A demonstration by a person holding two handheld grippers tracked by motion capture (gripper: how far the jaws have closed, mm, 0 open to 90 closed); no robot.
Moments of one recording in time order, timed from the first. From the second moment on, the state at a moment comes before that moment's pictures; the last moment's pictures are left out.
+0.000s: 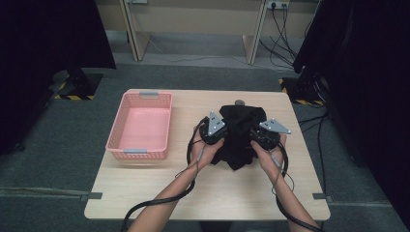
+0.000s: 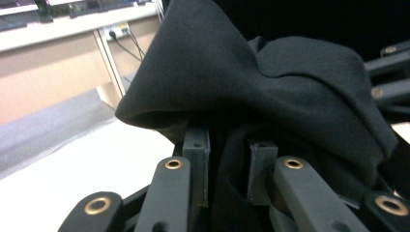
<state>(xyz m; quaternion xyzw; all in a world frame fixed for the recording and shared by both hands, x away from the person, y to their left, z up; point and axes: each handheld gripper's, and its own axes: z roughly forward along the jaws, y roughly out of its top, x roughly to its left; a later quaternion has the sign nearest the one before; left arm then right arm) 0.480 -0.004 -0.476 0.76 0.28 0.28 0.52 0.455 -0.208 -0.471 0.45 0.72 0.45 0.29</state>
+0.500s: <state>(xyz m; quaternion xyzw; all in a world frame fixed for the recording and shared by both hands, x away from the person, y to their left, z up) 0.491 -0.009 -0.512 0.77 0.31 0.25 0.50 0.463 -0.196 -0.511 0.47 0.73 0.43 0.25</state>
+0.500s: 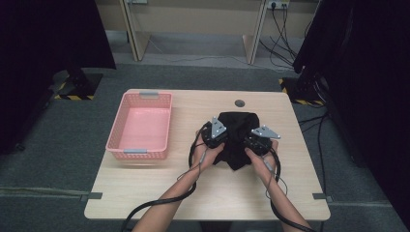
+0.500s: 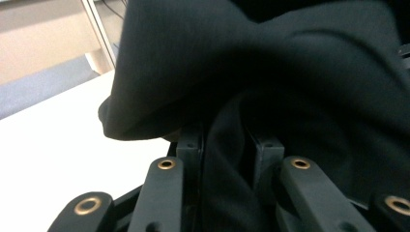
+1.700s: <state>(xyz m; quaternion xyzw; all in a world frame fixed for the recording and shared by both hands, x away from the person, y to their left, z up) 0.470 0.034 -0.515 0.76 0.35 0.25 0.48 0.462 -0.197 -0.515 0.49 0.71 0.43 0.27</state>
